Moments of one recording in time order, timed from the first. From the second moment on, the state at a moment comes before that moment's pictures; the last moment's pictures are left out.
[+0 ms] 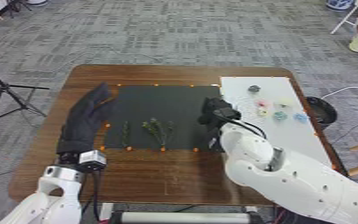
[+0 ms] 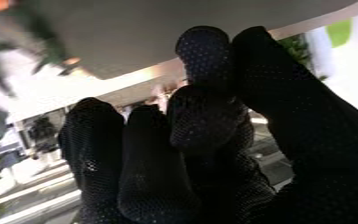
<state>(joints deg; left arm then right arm) 117.3 -47.9 -82.5 -117.8 39.3 11.6 25.2 -54.4 -49.0 21.7 -104.8 -112.1 8.6 46.5</state>
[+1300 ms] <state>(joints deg) 118.3 -48.0 -83.1 -118.1 39.4 11.9 25.8 -46.1 -44.8 17.9 -98.6 -113.3 -10.6 49.8</state>
